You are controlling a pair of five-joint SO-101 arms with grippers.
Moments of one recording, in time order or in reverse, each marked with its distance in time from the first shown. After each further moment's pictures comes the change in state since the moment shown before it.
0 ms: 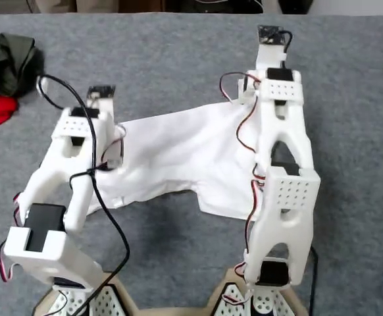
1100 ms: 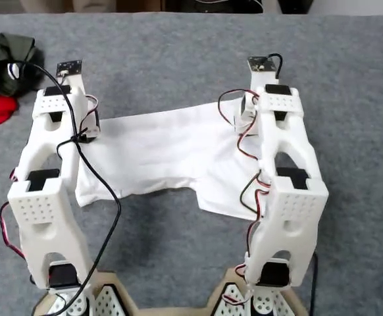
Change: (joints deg) left arm -12.0 27.8 -27.2 -4.0 -2.6; right arm 1.1 -8.1 25.1 -2.5 3.5
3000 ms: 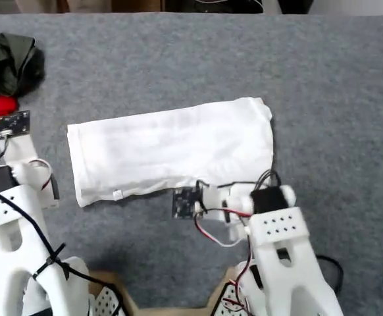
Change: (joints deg) left arm -16.9 -75.2 55.7 14.2 -13.3; right arm -17.5 -85.5 76.0 11.1 70.1
